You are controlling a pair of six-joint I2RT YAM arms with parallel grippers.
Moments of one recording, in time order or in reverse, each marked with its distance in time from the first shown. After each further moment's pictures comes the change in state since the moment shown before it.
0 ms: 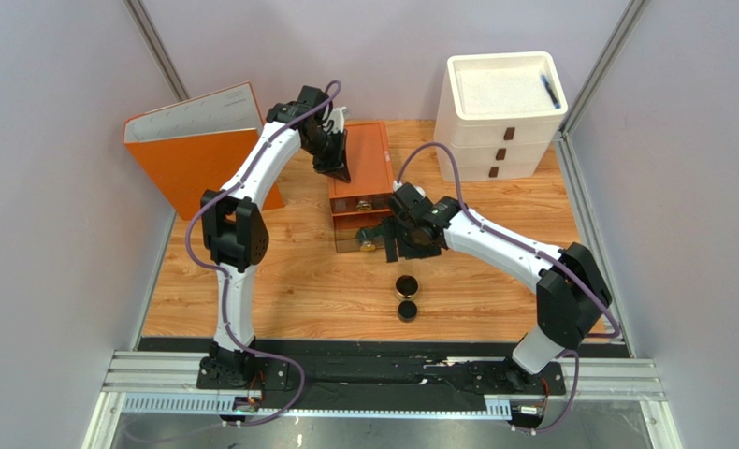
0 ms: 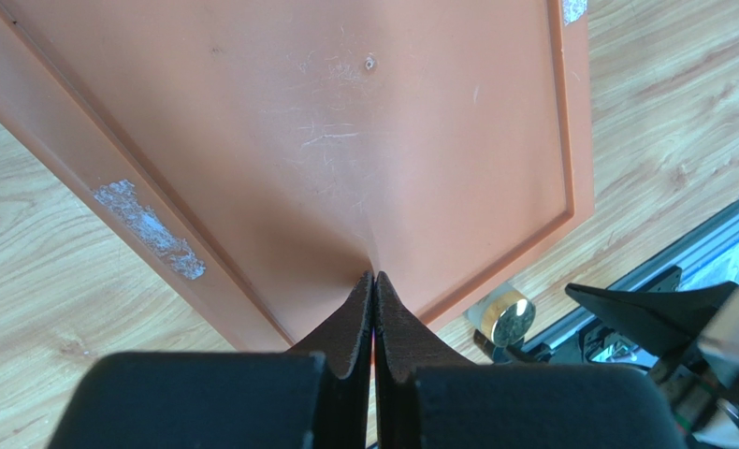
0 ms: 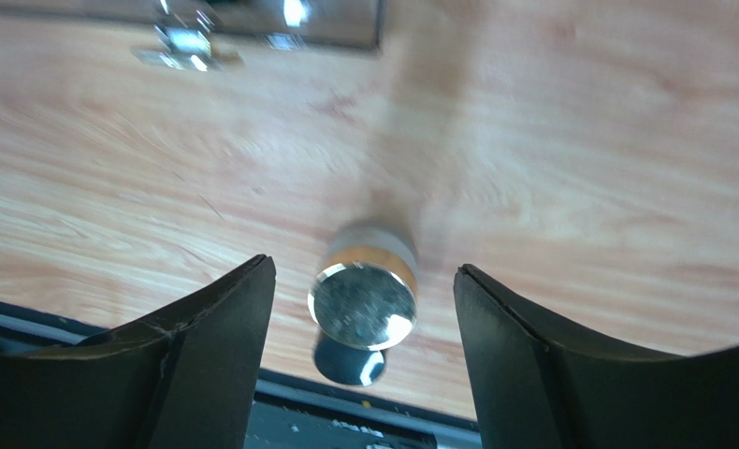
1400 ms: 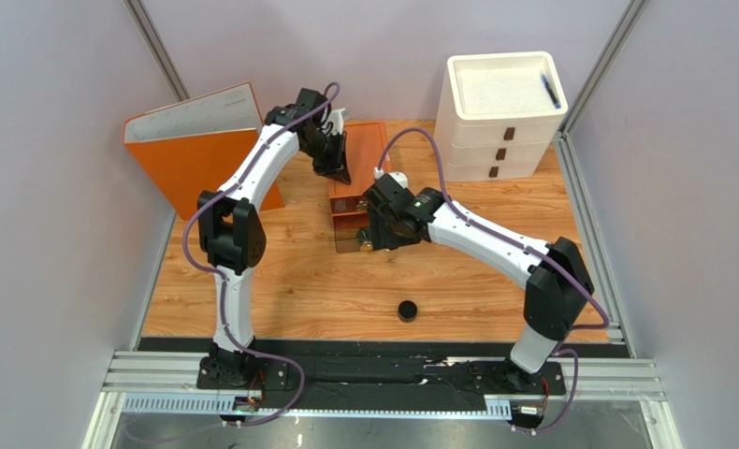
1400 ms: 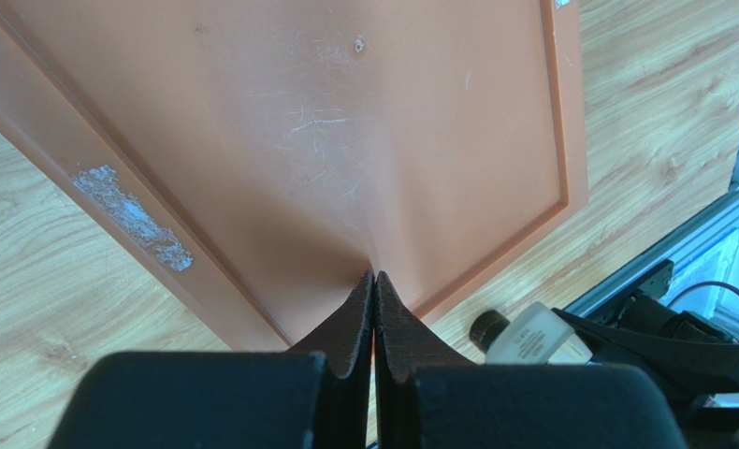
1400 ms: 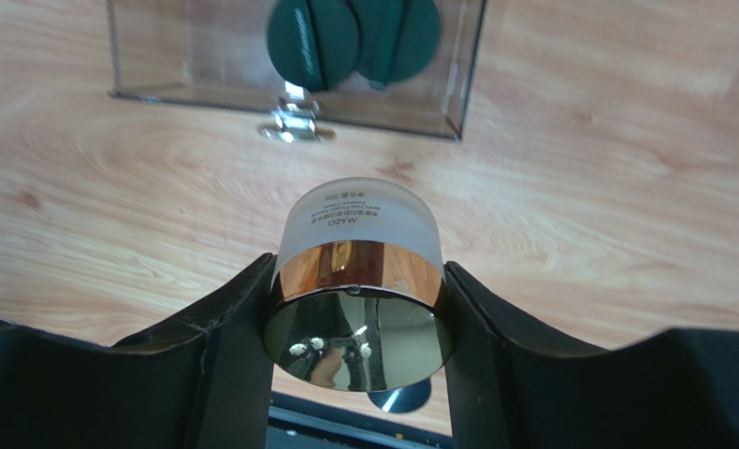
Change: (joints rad) left arm 0.003 -0.036 -0.071 0.045 0.025 -0.002; right arm 0.074 0.057 0.137 -0.043 0.097 0.031
